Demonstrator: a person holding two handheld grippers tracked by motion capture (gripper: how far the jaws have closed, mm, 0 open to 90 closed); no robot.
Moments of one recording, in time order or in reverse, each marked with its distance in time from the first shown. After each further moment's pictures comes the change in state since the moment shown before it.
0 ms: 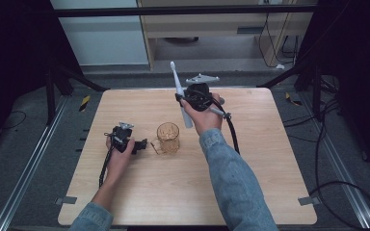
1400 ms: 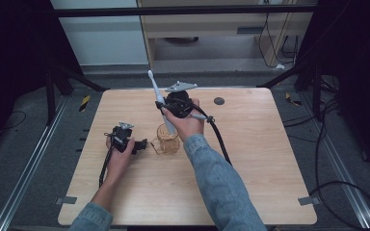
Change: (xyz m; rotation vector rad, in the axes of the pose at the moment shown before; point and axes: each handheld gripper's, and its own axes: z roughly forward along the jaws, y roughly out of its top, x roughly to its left) left arm 0.000 0.000 0.000 -0.002 0.000 -0.002; right arm 0.043 -0.008 0.034 -0.005 0.112 -0.055
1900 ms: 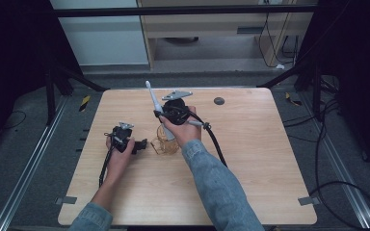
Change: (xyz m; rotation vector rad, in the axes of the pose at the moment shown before) left arm 0.000 0.000 0.000 0.000 0.000 0.001; right arm 0.006 -0.024 0.016 0.065 0.018 -0.001
